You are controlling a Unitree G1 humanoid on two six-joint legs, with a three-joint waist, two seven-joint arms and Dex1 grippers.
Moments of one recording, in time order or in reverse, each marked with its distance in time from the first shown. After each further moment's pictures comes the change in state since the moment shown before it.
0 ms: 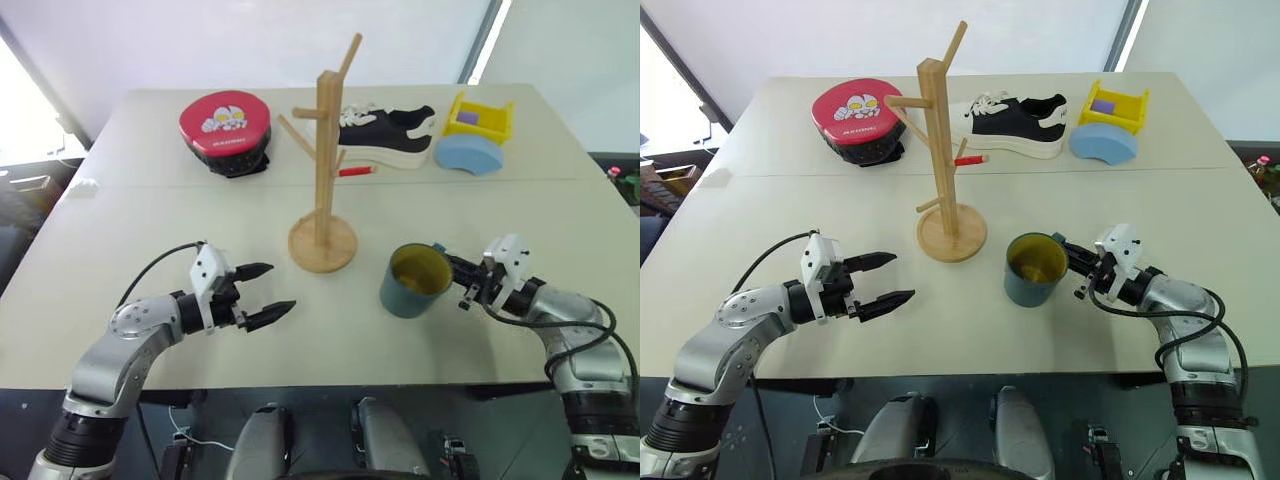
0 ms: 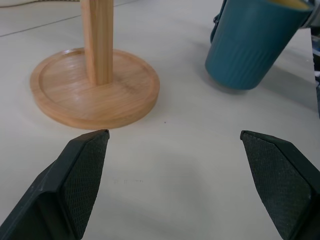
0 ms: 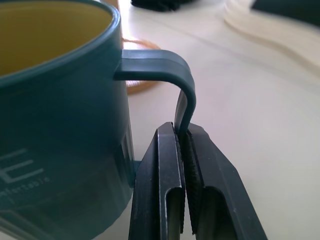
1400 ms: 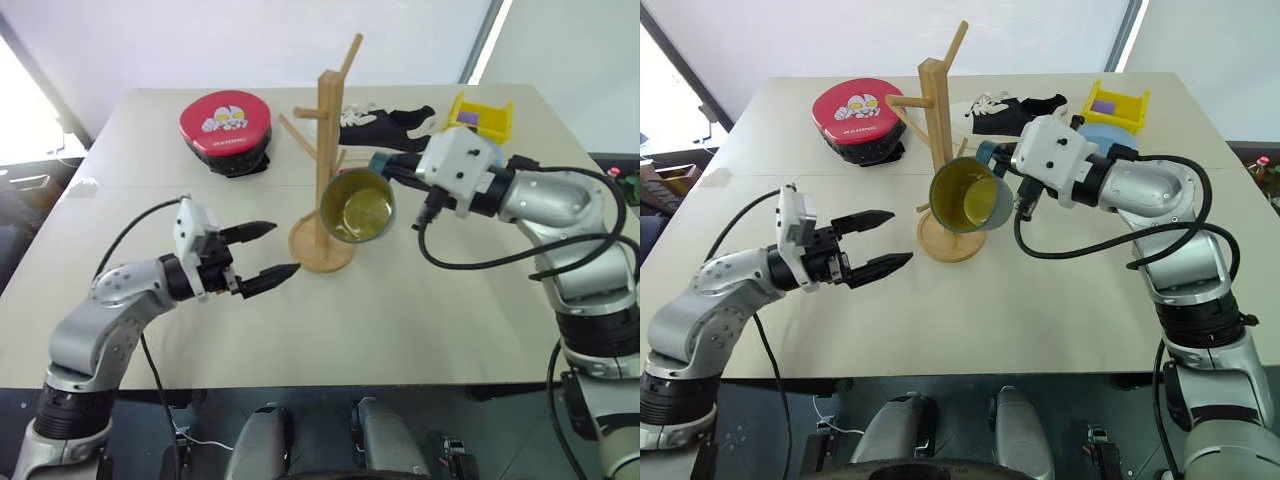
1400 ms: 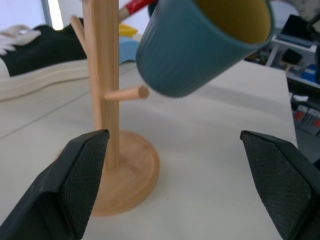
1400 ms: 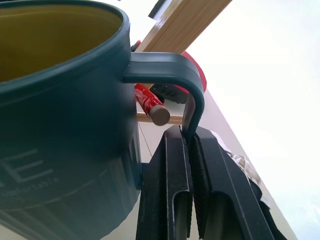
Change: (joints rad) left arm -0.168 0.038 0.096 -0.089 -0.207 0.113 0.027; right arm -0.531 -0.074 0.271 -0.237 -0.232 0.251 -0.131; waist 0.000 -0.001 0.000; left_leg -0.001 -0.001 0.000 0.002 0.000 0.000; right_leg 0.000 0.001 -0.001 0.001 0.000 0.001
